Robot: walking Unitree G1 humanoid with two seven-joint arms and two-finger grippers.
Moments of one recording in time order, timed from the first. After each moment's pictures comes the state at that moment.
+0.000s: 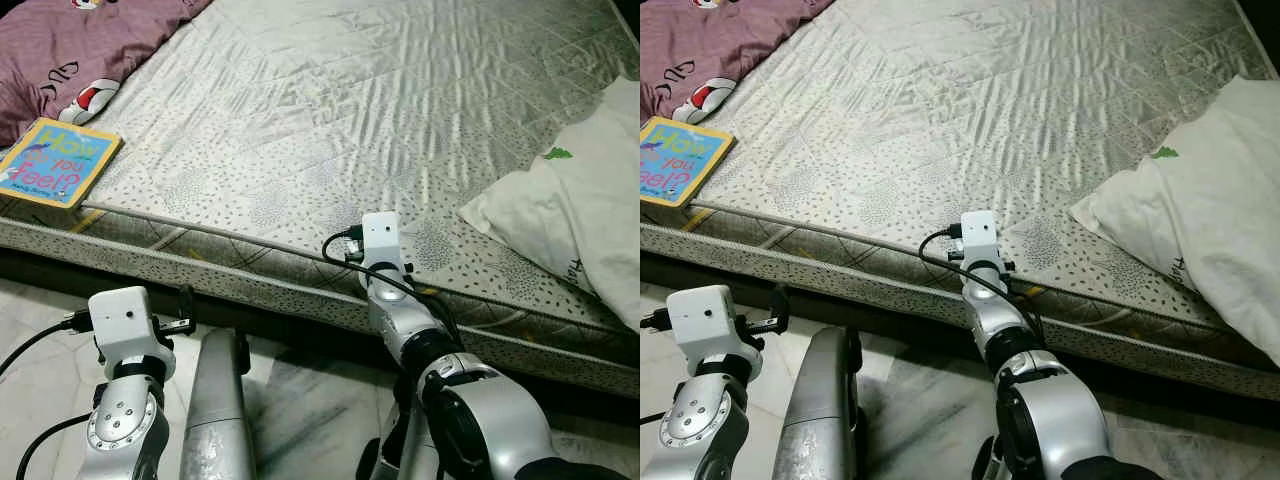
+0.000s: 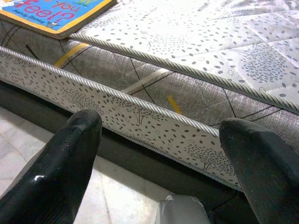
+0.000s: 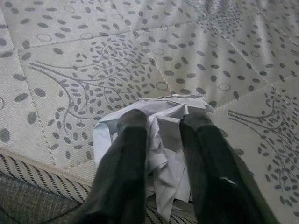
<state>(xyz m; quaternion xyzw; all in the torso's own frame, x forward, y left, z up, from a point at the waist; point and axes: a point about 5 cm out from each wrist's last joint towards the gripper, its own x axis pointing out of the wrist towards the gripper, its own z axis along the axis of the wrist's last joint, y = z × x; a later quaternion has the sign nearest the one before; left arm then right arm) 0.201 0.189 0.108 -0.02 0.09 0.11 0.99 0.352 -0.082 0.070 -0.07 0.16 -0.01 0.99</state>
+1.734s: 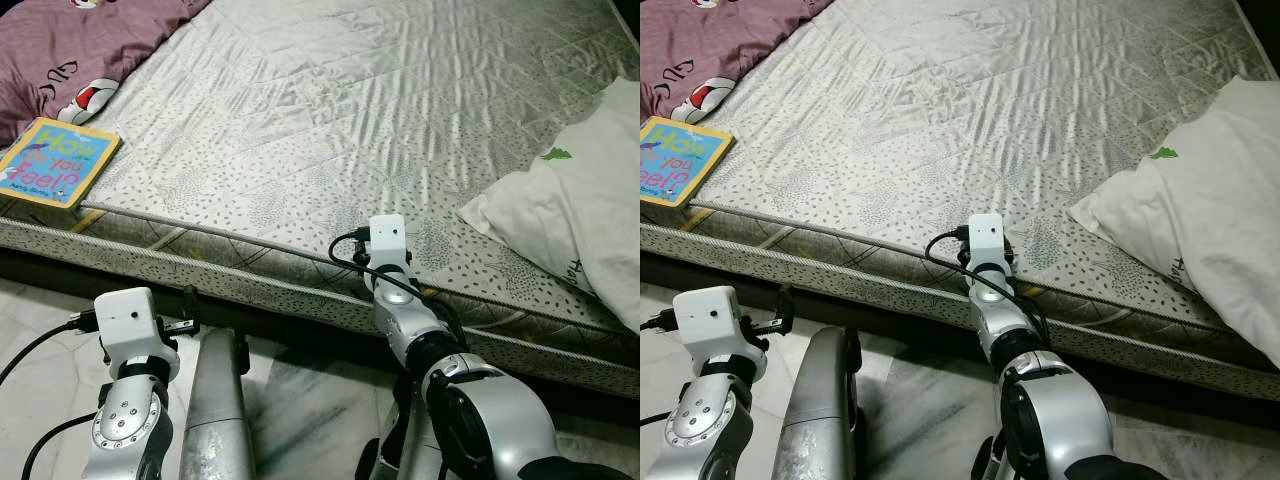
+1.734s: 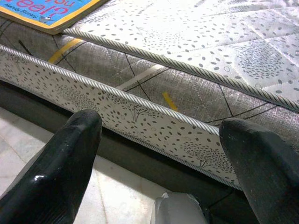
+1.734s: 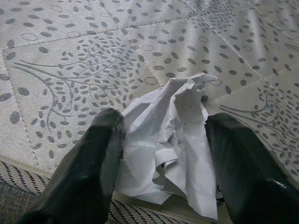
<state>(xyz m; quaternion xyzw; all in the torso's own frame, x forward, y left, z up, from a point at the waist) 0.203 0.186 0.104 -0.02 0.10 0.11 0.99 0.351 -0.089 0.067 -0.06 0.15 -0.01 0.99</state>
